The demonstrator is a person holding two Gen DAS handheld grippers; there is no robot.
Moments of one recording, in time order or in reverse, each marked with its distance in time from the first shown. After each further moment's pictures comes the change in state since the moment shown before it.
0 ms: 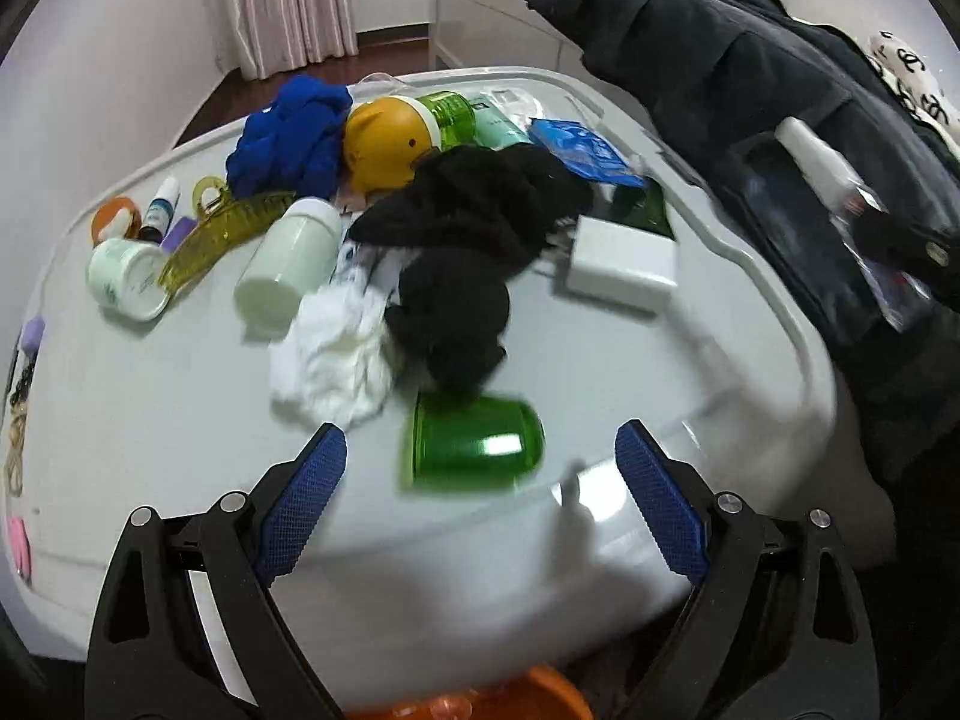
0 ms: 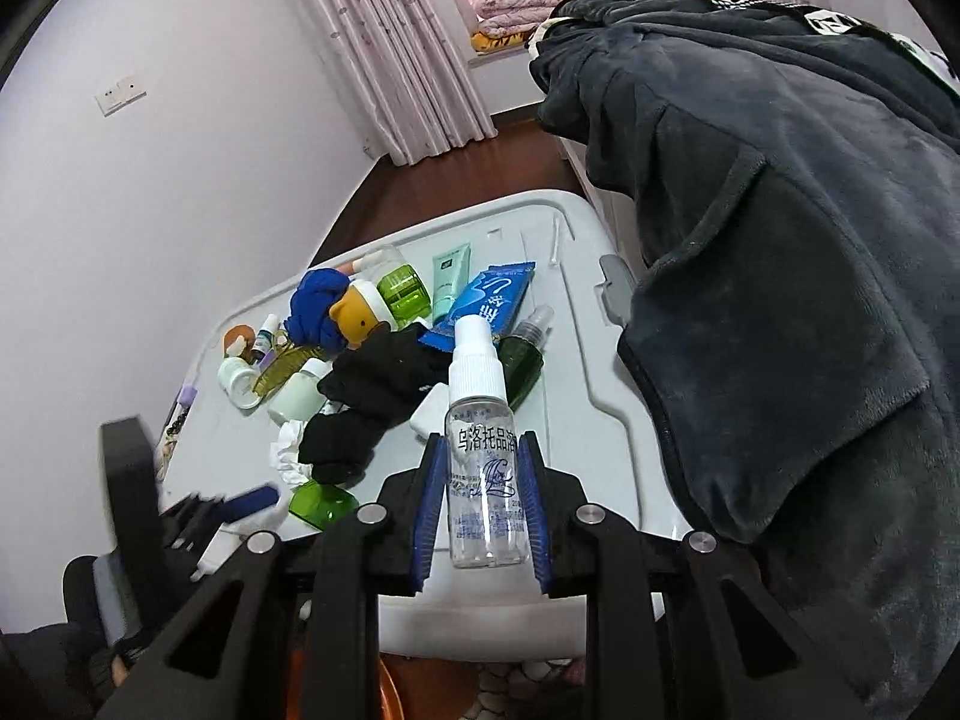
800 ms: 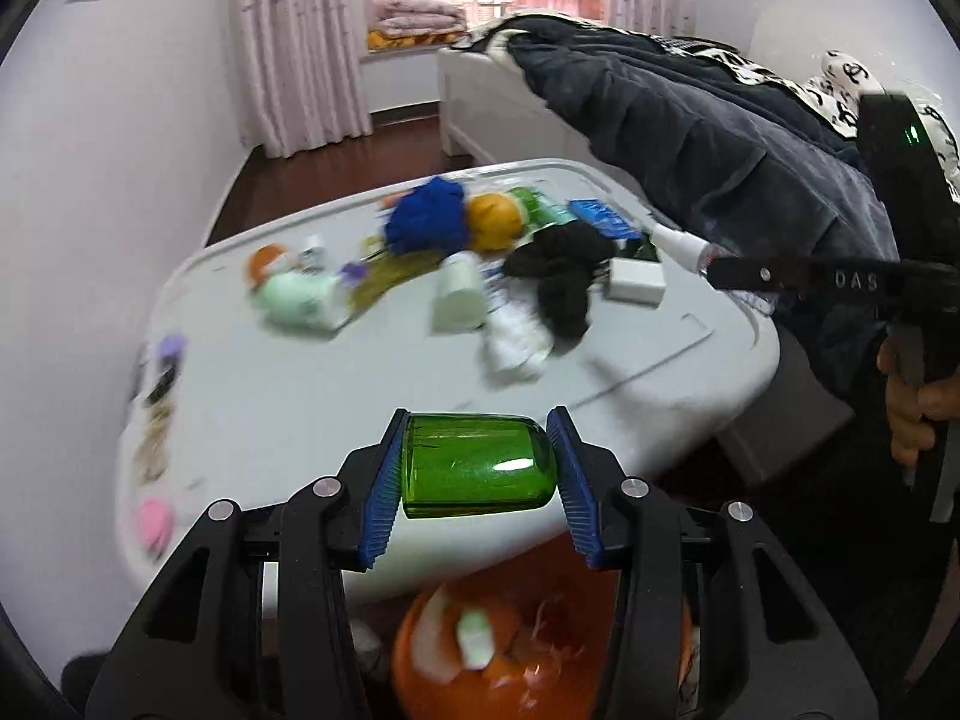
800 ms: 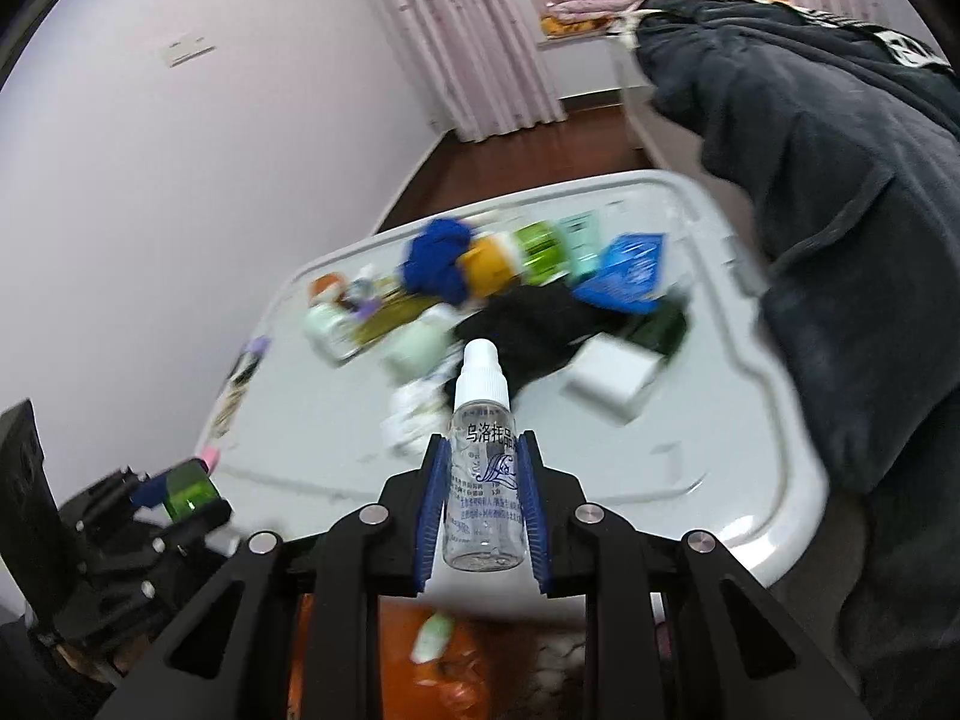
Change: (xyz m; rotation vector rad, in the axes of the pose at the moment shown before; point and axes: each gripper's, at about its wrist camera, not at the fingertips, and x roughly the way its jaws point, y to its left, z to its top) left arm -0.159 0.087 -0.076 0.073 -0.177 0.016; right arm -0.006 0.090 -0.038 -0.092 0.043 0.119
